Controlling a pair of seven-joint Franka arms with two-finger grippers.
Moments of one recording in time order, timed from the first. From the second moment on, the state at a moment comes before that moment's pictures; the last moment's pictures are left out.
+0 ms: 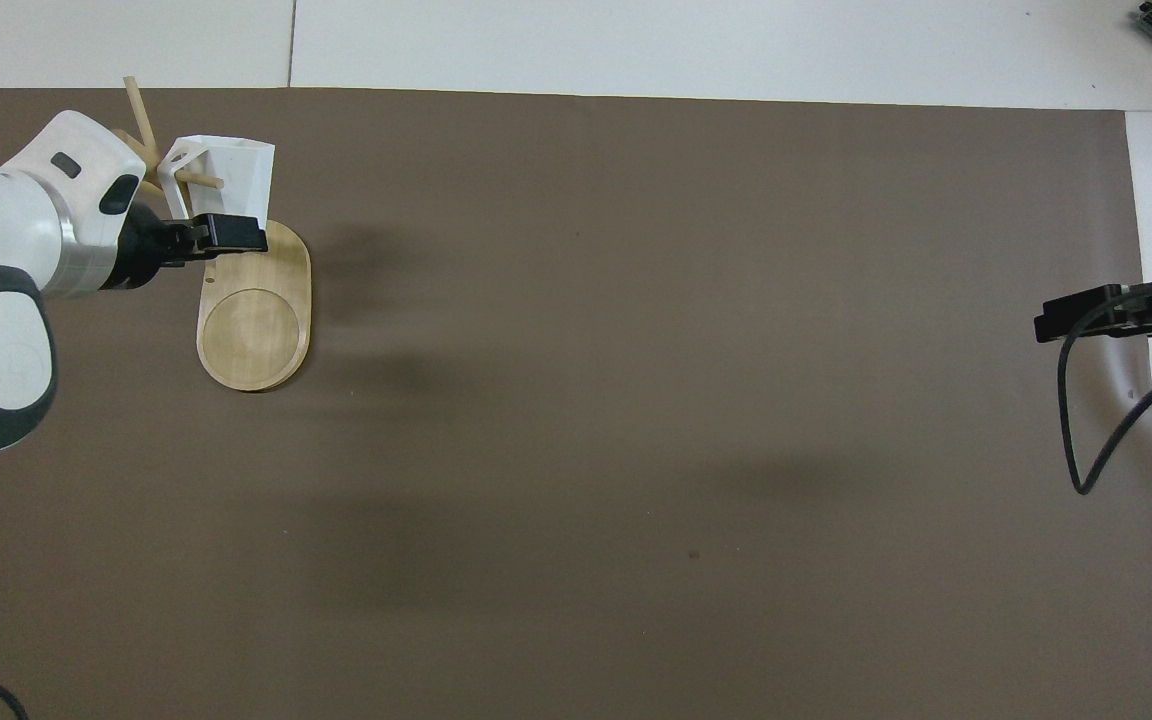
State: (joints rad) left arm -0.15 0.05 0.04 -1.88 -0.23 2.16 0.00; right arm -0.17 -0.02 0.11 -1.64 0.01 1.64 -0.09
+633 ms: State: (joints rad) left arm -0.08 -0.05 0.05 -1.71 -0.12 1.79 0.09; right arm -0.12 -0.02 0.05 -1.64 0.00 1.64 -0.09
